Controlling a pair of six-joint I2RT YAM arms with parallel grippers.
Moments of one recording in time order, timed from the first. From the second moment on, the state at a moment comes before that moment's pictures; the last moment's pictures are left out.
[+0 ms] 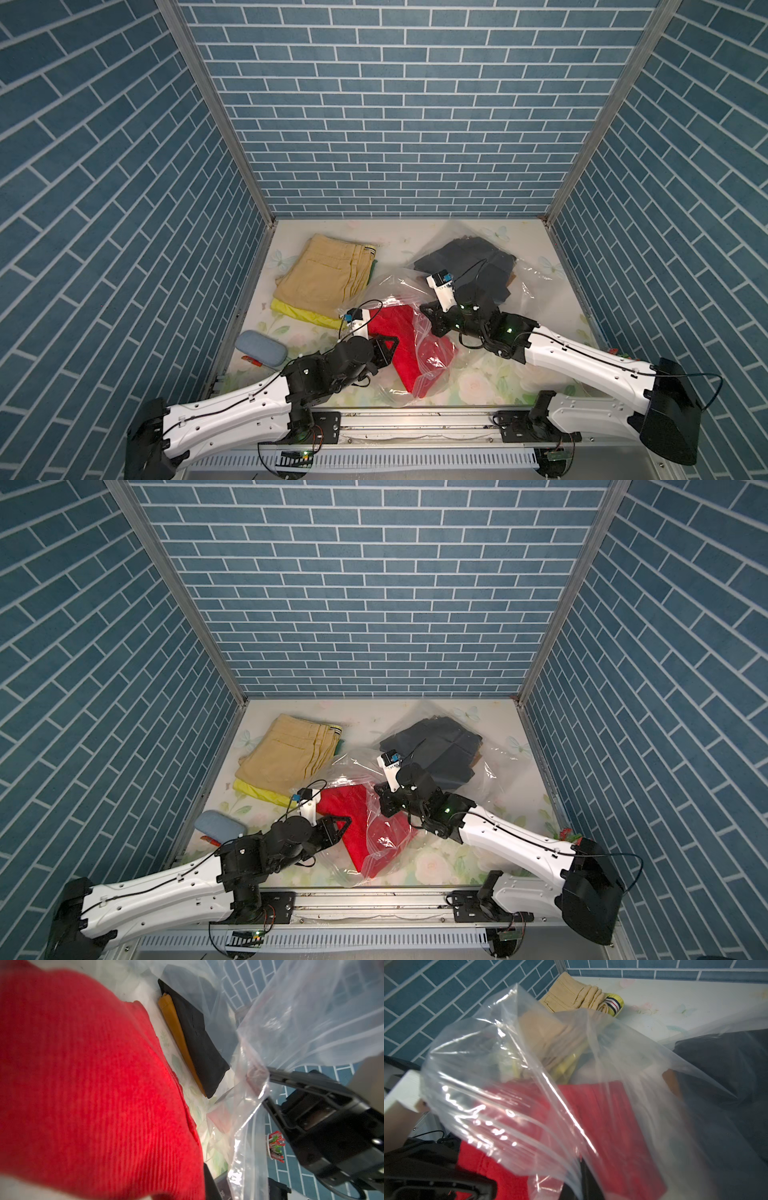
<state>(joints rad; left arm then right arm) -1.14 0.75 0.48 -0.24 -0.29 -1.26 0.96 1.18 0.80 -0.17 0.00 0.36</state>
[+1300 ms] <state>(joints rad) -1.14 0.73 0.62 -0.43 -0.38 -1.28 1.68 1.25 1.05 -0.48 0.46 0.38</state>
